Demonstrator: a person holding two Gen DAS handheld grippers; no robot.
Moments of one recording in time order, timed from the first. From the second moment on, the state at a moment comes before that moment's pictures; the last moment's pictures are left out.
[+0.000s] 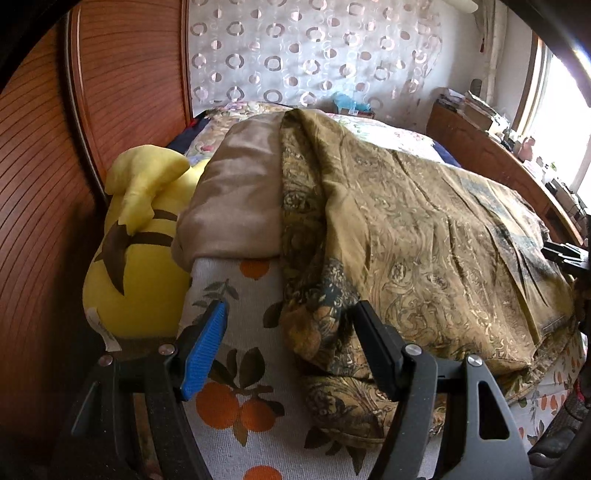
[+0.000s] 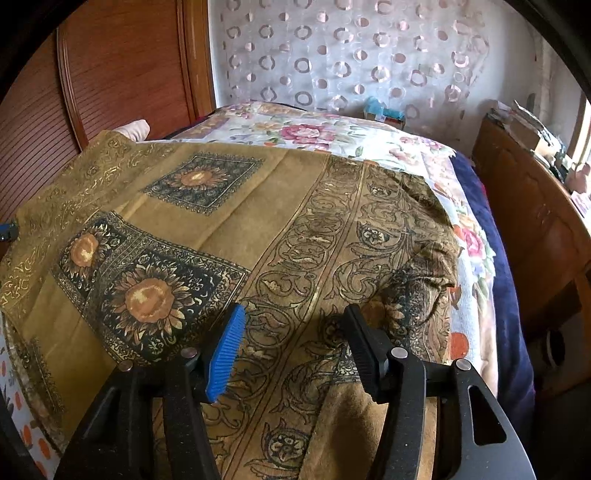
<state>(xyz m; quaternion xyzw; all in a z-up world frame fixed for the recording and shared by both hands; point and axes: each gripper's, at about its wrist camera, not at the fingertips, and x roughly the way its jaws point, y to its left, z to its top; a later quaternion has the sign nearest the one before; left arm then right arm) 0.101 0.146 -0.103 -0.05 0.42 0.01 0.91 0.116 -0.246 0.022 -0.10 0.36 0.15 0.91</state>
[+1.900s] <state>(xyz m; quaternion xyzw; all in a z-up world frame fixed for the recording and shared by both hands) 0.097 0.130 -0.113 -0.06 0.40 -0.03 0.91 0.049 -0.241 -0.014 -0.03 0.35 0.13 0.93</state>
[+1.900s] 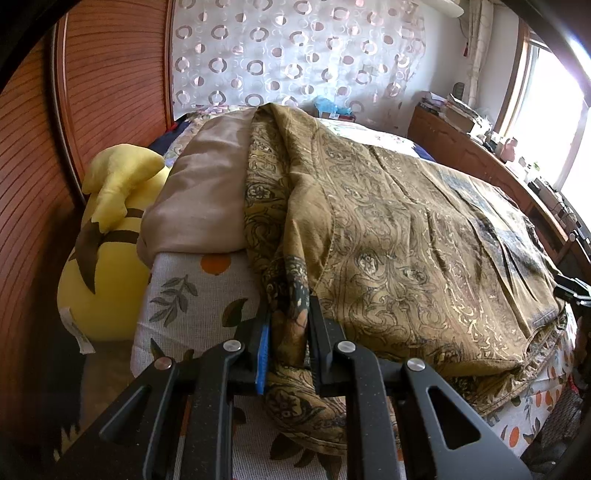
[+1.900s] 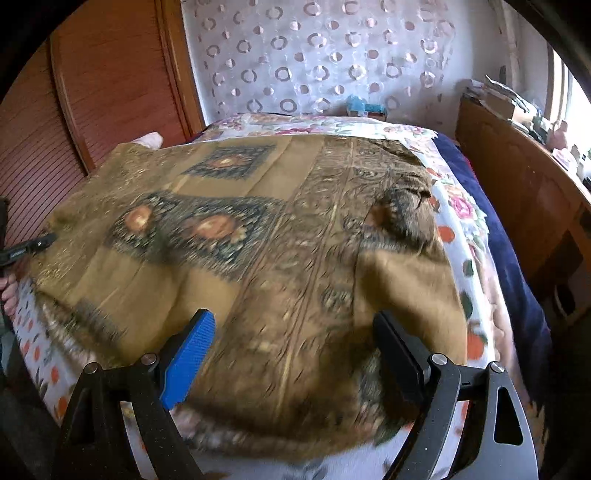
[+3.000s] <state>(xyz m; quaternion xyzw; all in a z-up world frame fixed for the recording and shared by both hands) 0.133 -0.096 0.025 0.01 0.25 -0.27 0.93 0.019 -0.307 0.018 0.03 0.29 0.08 0.95</state>
